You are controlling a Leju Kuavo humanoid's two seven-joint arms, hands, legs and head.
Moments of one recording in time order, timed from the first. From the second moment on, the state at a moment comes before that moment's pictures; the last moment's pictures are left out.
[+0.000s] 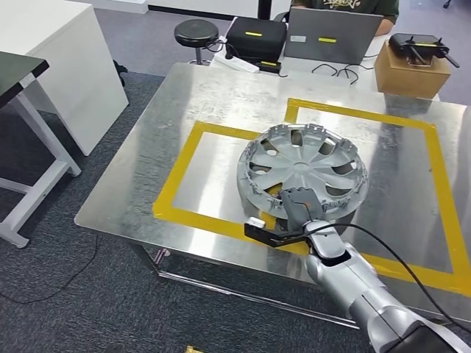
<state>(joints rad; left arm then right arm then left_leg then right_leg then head) -0.07 -0.18 1.28 -0.20 -1.34 -0.04 -0.34 -0.63 -0.05 0.59 -0.74 1.21 -0.34 0.18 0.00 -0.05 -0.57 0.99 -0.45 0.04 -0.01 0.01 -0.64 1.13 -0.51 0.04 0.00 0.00</state>
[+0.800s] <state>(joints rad) -0.05 -0.18 1.30 -0.20 -1.33 -0.09 -0.43 -0.50 -0.17 0.26 -0.78 1.00 -0.47 0.16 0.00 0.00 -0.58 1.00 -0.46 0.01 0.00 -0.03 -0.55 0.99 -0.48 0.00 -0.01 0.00</state>
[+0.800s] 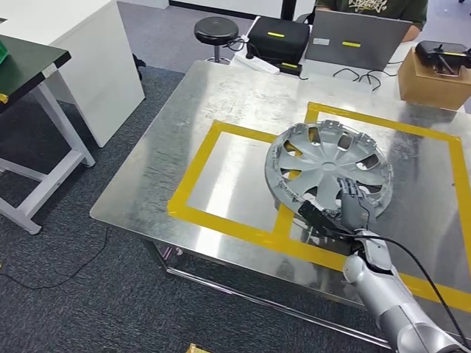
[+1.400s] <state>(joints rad) -0.06 -0.18 1.31 -0.20 -1.33 -0.08 -0.47 -0.53 -0.21 0.22 -0.71 1.18 -0.41 0.21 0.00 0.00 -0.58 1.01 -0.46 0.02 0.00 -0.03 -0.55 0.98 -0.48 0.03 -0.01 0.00</state>
